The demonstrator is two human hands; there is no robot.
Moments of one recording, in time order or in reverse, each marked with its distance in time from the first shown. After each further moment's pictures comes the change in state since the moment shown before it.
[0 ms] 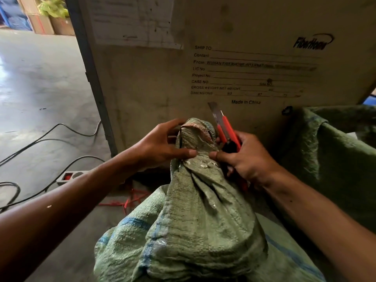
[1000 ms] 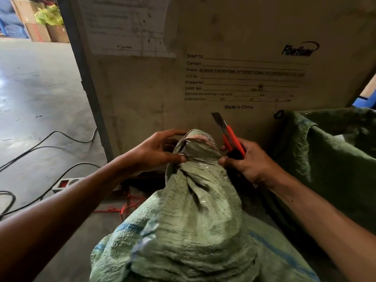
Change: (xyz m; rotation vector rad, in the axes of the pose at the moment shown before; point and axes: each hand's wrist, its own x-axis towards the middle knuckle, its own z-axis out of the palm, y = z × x) left_hand 0.004 0.000 -0.003 0.039 -0.115 -0.093; right_hand 0.009 0.027 -0.036 -0.105 -0.014 -0.017
